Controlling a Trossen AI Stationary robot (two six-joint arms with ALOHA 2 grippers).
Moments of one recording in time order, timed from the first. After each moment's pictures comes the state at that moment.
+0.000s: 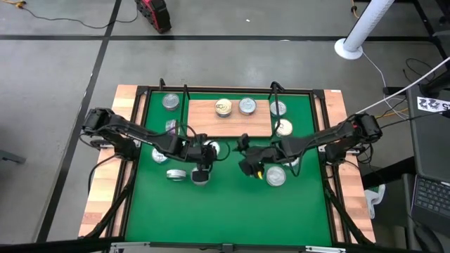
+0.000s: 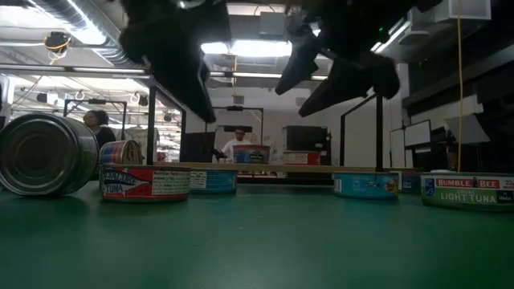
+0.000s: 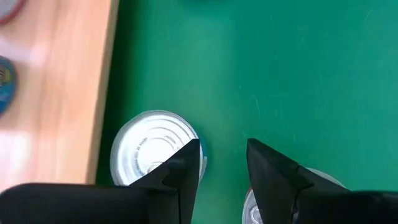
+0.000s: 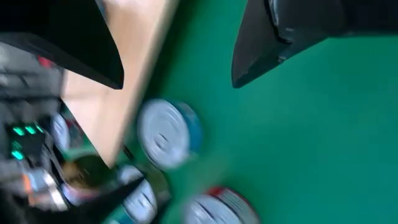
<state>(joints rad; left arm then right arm) -0.18 1.59 1.05 -0.50 -0.29 -0.15 0.21 1.60 1.07 -0.27 0.30 -0.68</state>
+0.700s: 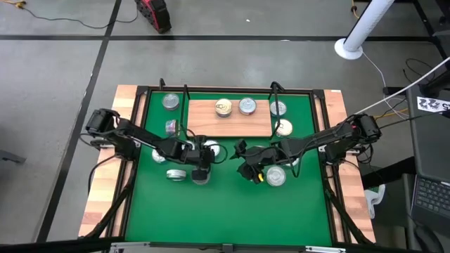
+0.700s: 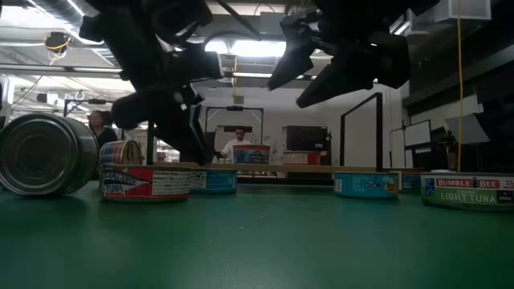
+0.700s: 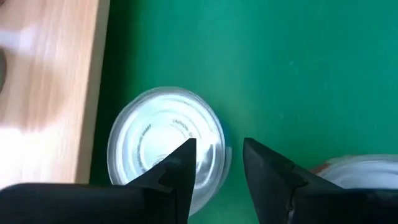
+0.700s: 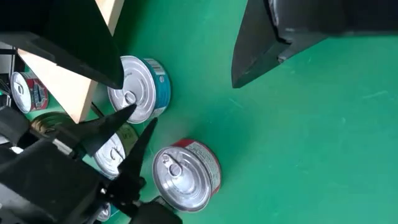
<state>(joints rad) -0.18 1.64 0.87 -0.26 -0.39 -0.05 0.22 1.61 1.07 -0.20 0.14 -0.65</state>
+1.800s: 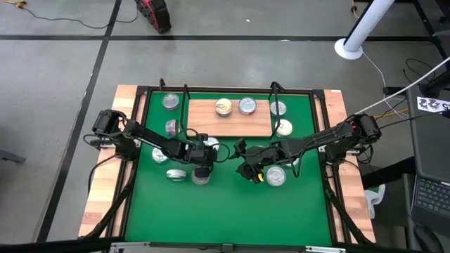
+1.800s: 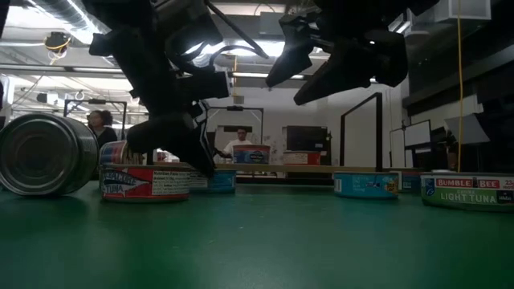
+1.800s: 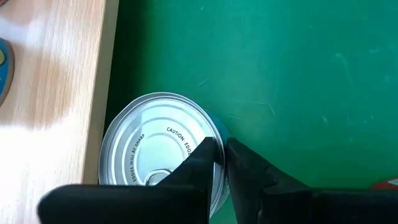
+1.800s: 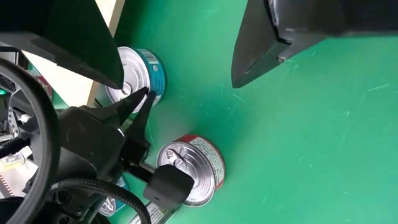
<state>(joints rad) -0.14 1.72 0.87 -0.22 -0.45 -0.02 0.22 1.61 1.07 -0.18 0.14 -0.65</state>
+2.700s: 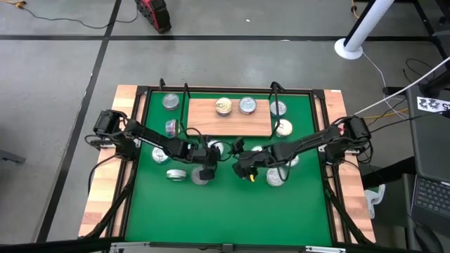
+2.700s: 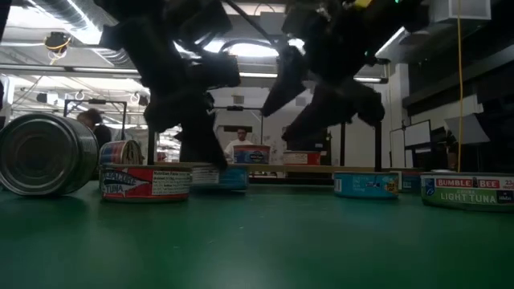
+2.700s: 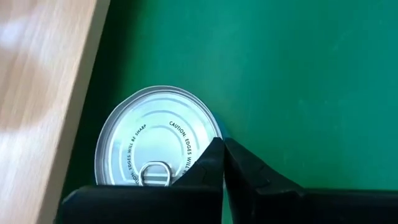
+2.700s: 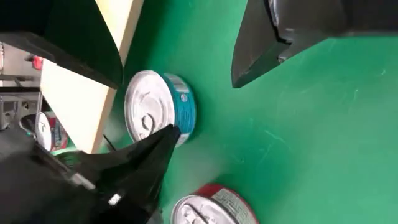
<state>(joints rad) -0.15 1.72 0.93 -0.22 -0.36 -0.15 0.22 1.73 1.07 -0.13 0.33 -0.65</state>
